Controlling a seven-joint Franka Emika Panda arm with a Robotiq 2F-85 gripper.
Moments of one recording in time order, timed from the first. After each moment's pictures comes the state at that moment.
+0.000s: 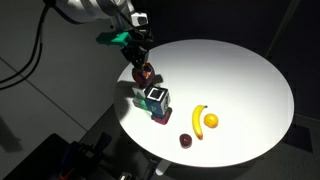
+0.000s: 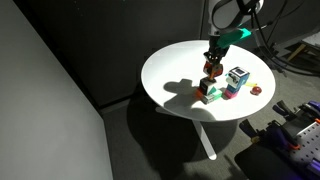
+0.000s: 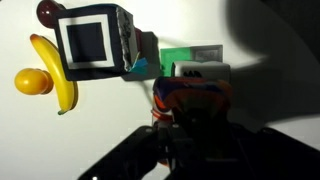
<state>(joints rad) 0.17 0.42 -0.03 -2.04 -0.11 2.34 0.29</state>
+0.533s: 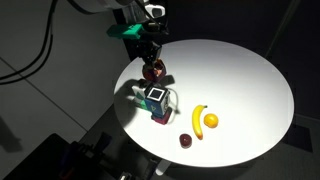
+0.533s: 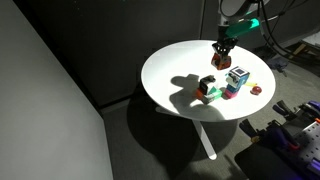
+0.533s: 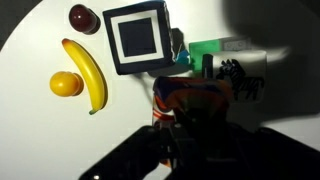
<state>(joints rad) 0.09 0.39 -0.04 -2.01 -0.11 2.29 0.26</state>
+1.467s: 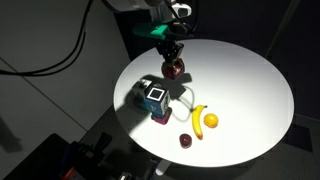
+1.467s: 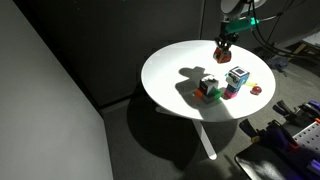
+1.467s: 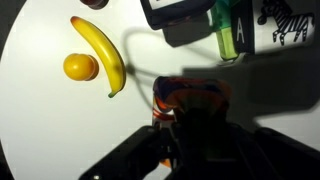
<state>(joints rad) 0.01 0.55 -0.06 -1.80 -0.07 2.27 0.25</state>
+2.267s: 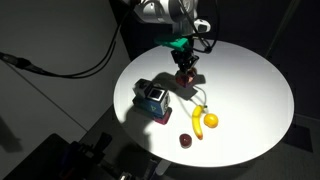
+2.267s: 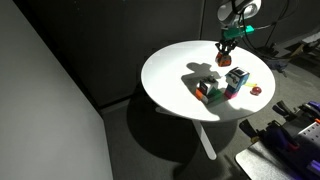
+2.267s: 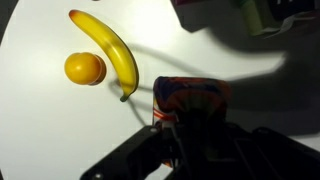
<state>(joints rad) -0.06 0.78 -0.09 -1.55 -0.01 2.18 0.25</state>
